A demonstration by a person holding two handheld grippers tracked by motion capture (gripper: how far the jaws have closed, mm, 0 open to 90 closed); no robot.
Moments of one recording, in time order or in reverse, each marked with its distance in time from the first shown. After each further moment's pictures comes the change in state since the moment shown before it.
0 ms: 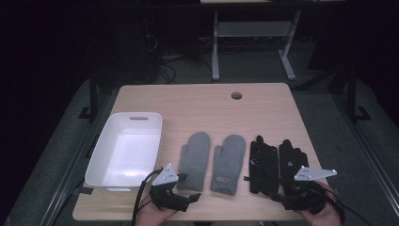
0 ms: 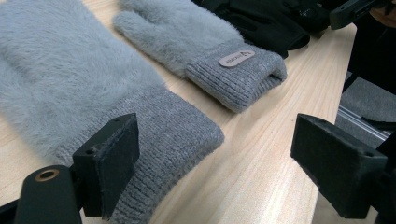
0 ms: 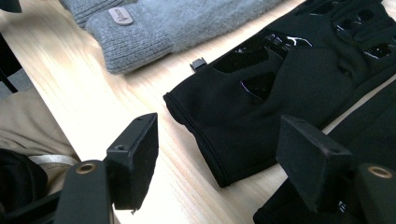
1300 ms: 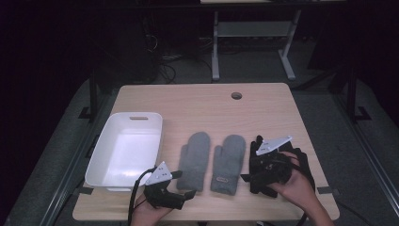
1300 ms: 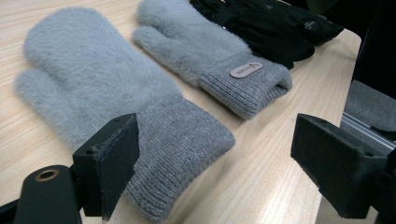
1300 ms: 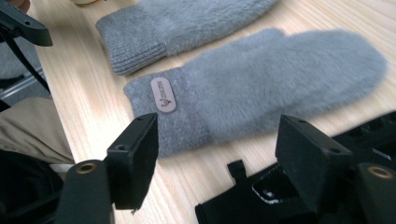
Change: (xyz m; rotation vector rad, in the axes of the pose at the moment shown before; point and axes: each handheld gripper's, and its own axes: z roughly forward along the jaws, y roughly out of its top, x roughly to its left) left arm 0.005 0.002 -0.014 -0.044 0.033 -0.003; right arm 0.029 0.107 0.044 0.154 0.095 -0.180
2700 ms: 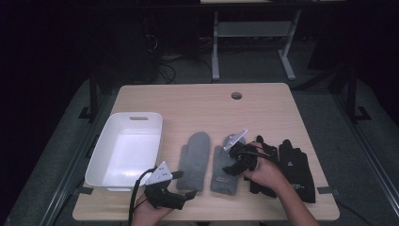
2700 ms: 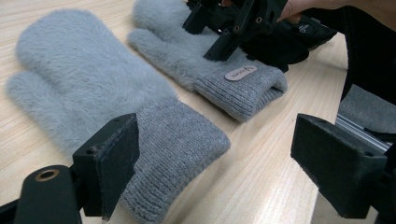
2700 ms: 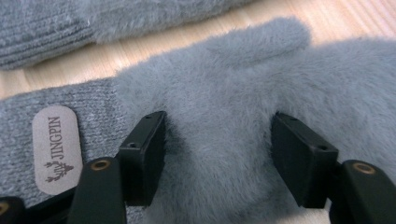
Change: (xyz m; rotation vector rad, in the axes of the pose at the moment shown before) left arm -0.001 0.001 0.001 -0.009 -0.018 -0.007; right arm -0.020 0.037 0.095 0.199 -0.061 -0.152
